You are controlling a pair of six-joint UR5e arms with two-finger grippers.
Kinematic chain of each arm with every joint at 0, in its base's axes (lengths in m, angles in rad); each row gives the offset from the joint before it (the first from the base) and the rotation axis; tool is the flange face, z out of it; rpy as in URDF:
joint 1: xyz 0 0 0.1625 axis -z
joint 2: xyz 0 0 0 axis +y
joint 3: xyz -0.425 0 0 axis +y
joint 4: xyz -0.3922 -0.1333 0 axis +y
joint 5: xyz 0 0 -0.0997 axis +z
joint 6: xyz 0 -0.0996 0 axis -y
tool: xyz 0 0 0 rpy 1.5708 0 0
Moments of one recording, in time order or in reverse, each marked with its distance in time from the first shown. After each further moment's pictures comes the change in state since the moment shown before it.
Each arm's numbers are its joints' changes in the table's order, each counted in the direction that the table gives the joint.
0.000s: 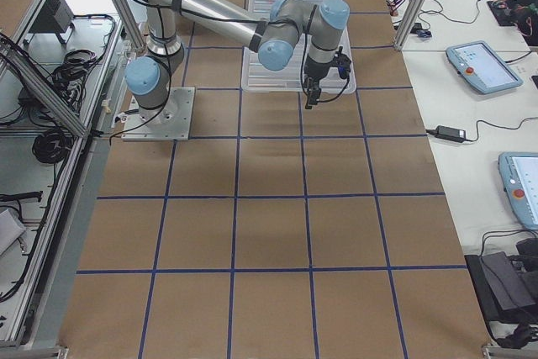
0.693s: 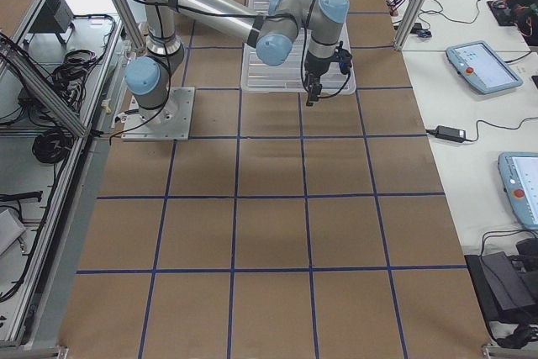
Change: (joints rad) left arm -0.003 0.067 0.101 -0.219 0.004 0.032; right arm -0.002 0.037 0.031 -0.026 -0.006 0.006
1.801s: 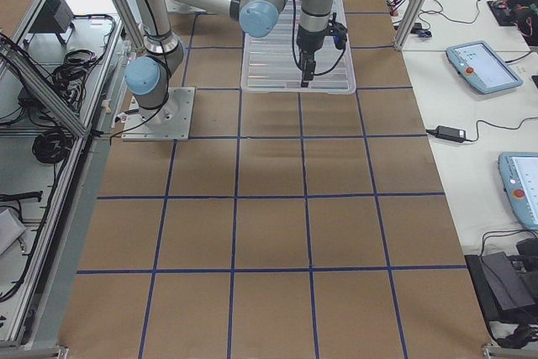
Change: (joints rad) left arm -0.002 0.021 0.002 0.006 -0.012 0.017; right arm -0.001 0.099 0.031 -0.109 0.002 -0.008
